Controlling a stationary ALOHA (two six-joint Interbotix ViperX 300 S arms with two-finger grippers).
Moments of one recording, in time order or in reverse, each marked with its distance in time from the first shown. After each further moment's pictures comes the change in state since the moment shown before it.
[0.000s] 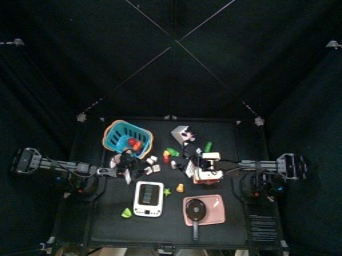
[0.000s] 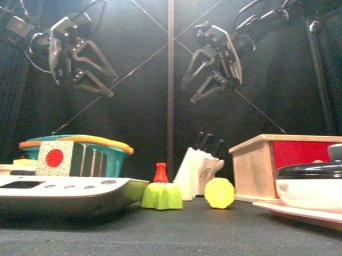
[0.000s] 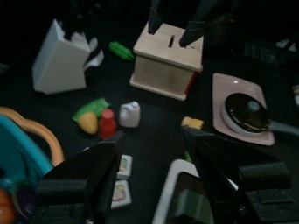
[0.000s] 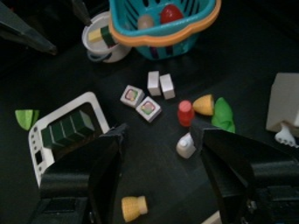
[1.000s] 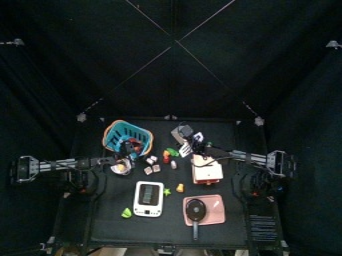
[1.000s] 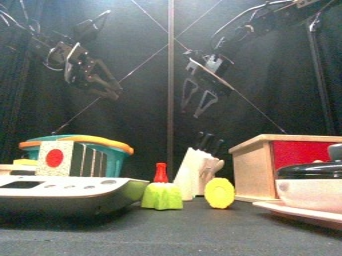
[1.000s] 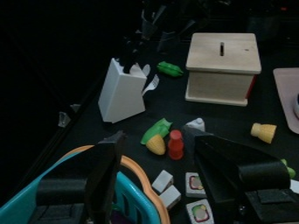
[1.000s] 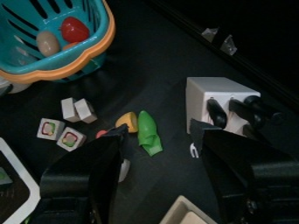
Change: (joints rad) left arm 0.155 0.000 -0.029 0.218 -0.120 0.000; right arm -0.117 0.141 -0.166 -0.037 0.253 0.000
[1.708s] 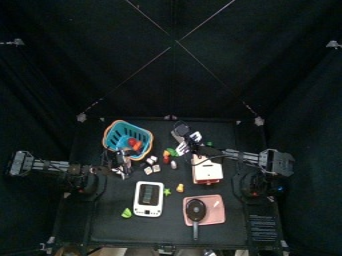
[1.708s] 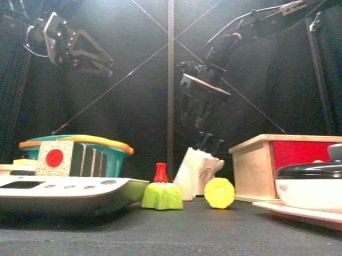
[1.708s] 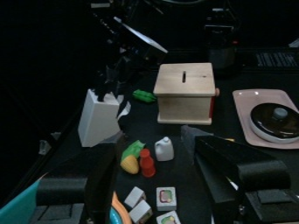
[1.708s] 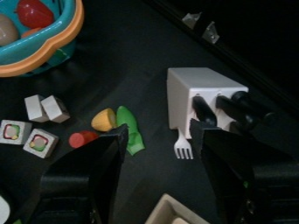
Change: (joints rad) left arm -0.244 -0.123 0.061 -0.040 0.173 0.002; right arm -0.020 0.095 -0.080 -0.067 0.155 0.000
